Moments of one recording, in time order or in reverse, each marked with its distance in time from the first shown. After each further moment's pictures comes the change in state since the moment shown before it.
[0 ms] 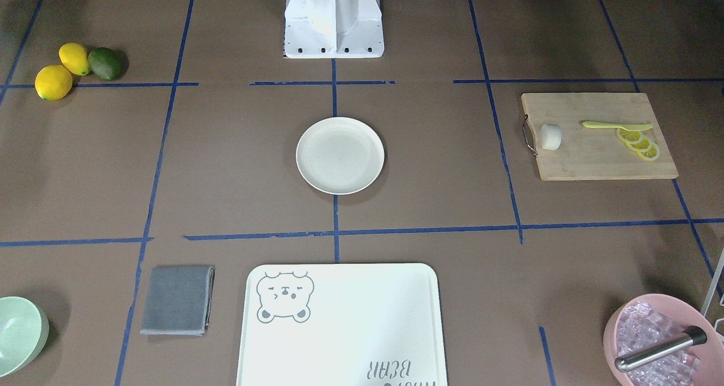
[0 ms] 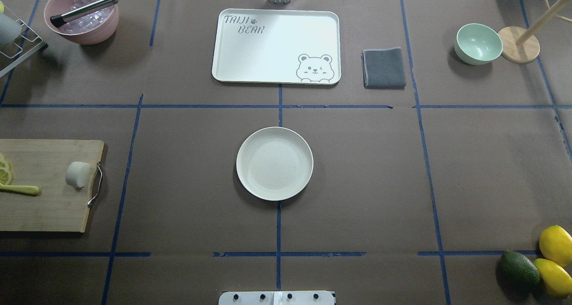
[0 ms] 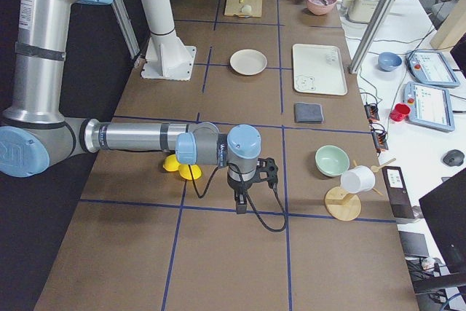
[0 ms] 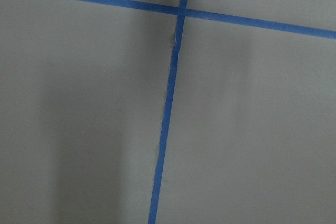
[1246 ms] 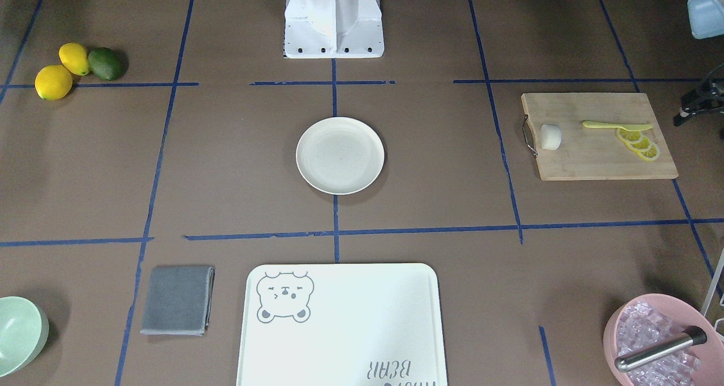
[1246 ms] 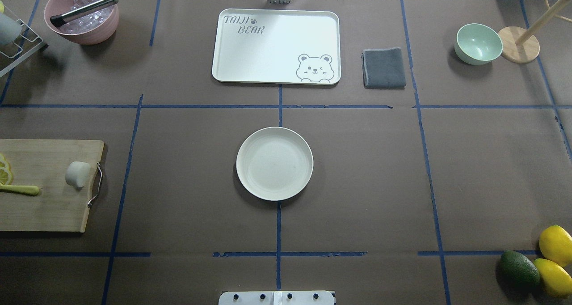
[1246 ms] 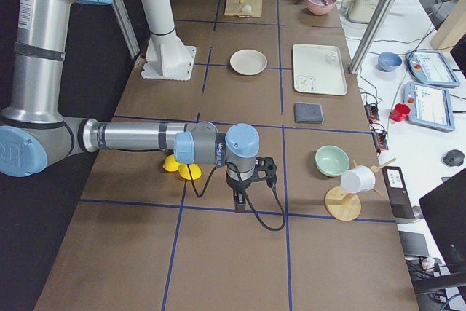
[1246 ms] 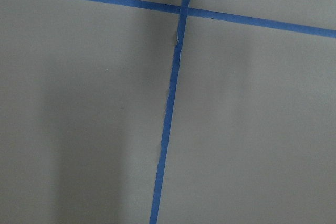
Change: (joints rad) left arm 0.216 -0.087 -0.033 -0.221 0.003 -0.259; right arm 0.000 -0.009 0.013 0.002 0.001 0.000
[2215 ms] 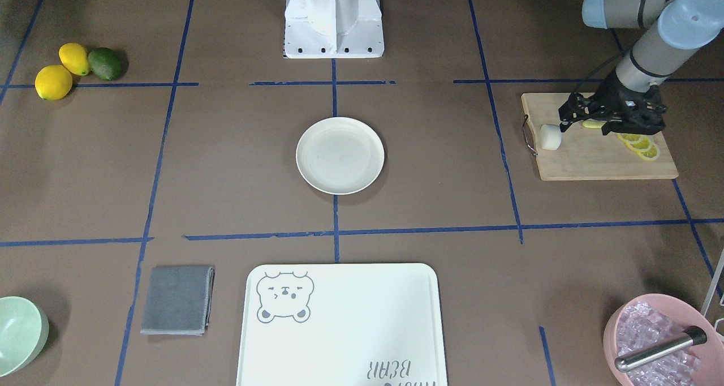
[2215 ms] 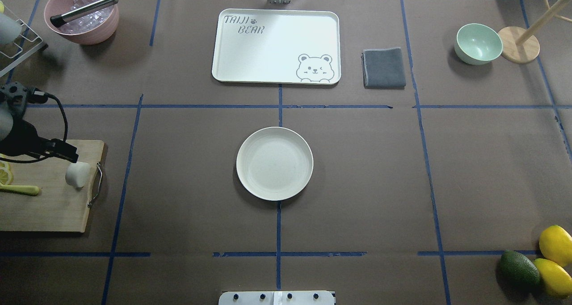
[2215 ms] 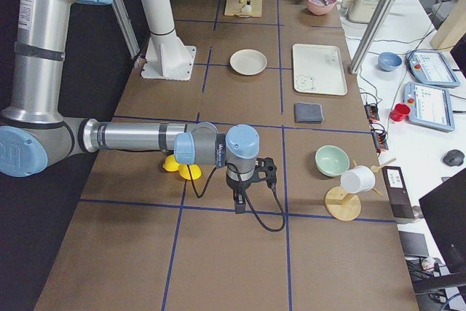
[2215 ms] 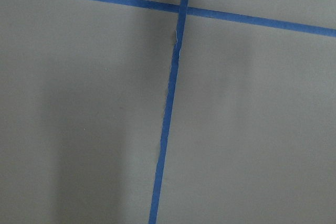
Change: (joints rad) left arm 0.483 0.011 -0.071 -0.257 0.263 -0.653; right arm 0.000 0.001 -0.006 0.000 0.000 -0.001
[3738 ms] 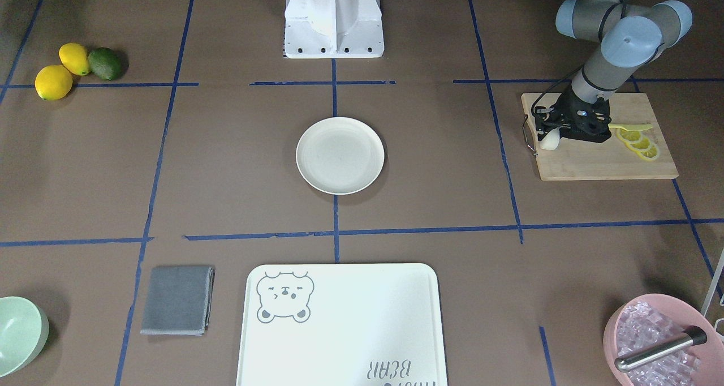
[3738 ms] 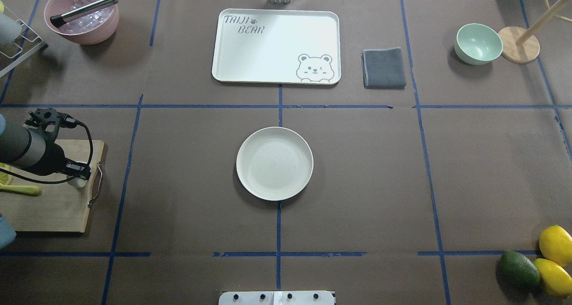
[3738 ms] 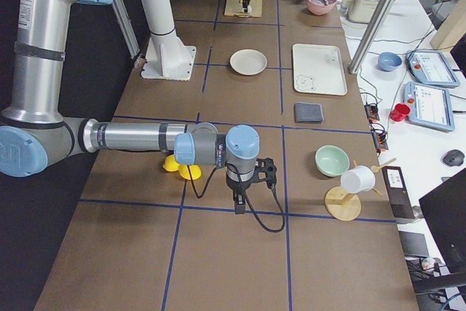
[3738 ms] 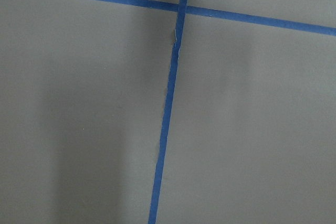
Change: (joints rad) left arm 0.081 -0.013 0.032 -0.051 0.063 -0.010; right arm 0.000 0.000 -0.001 0.000 0.000 0.001
